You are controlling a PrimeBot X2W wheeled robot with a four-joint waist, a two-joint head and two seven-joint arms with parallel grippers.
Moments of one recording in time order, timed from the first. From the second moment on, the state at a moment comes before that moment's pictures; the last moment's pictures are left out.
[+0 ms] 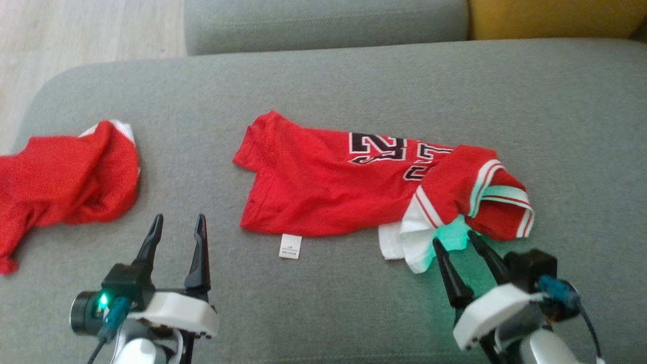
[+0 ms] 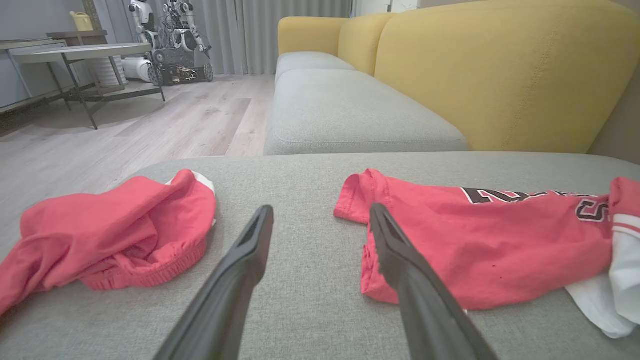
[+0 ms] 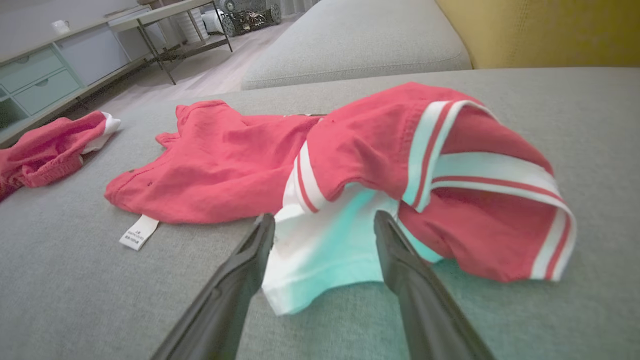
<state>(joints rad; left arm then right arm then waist) 0.00 0.21 -0.31 0.11 -0.27 0.18 -0.25 0.01 -0.06 0.19 0.19 0.18 0.13 0.05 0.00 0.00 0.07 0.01</state>
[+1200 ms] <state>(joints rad) -0.16 0.14 -0.31 0.12 -0.21 0.13 -0.25 -0.44 -0.17 -0.08 0.30 0.44 0.13 0.10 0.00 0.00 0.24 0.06</state>
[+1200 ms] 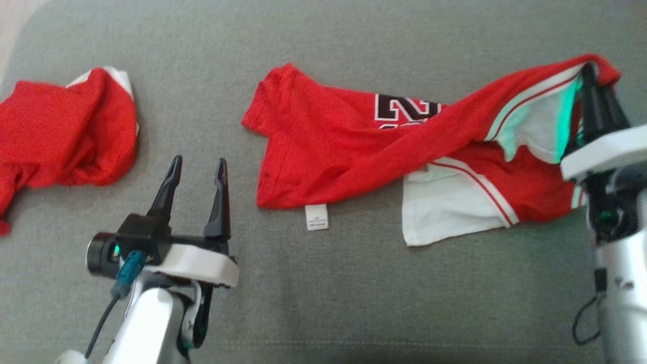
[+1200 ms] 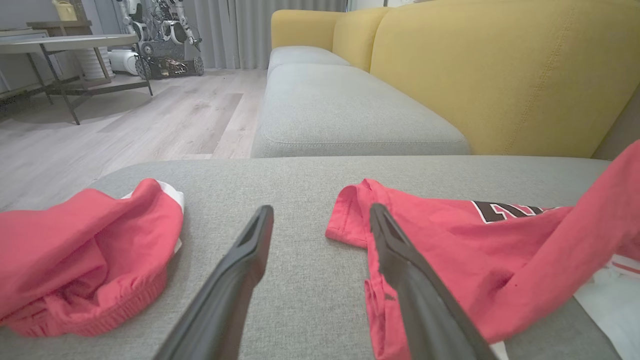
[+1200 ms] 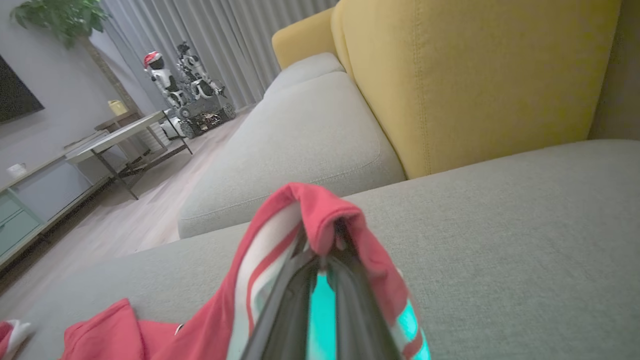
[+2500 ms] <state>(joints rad) -0.11 0.12 -0.22 0.15 -0.16 0.10 -0.25 -0.20 -0.20 0.05 0.19 0.21 0.13 -0.13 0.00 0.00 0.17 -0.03</state>
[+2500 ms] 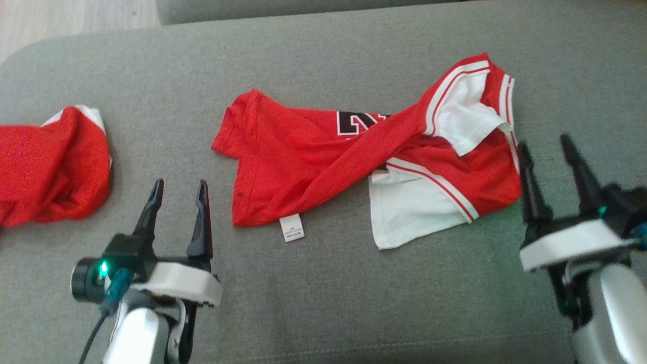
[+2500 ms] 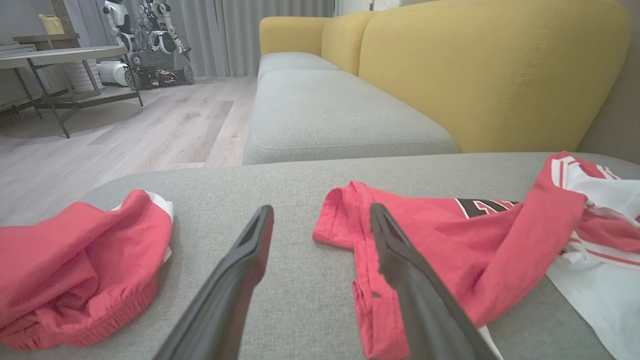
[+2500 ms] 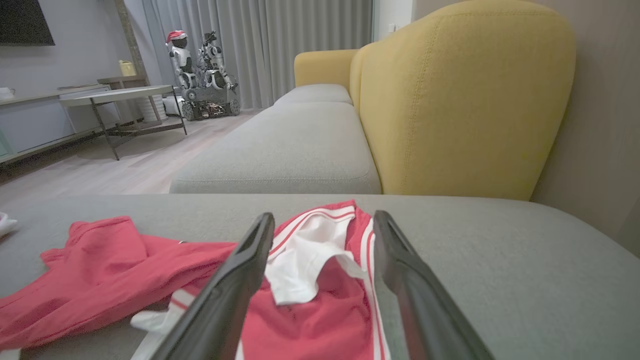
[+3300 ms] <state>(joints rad) -0.04 0.13 -0.23 0.17 -0.16 0.10 -0.25 -0.03 -0.12 0.02 -0.01 0.17 0.13 -0.01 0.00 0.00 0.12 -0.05</state>
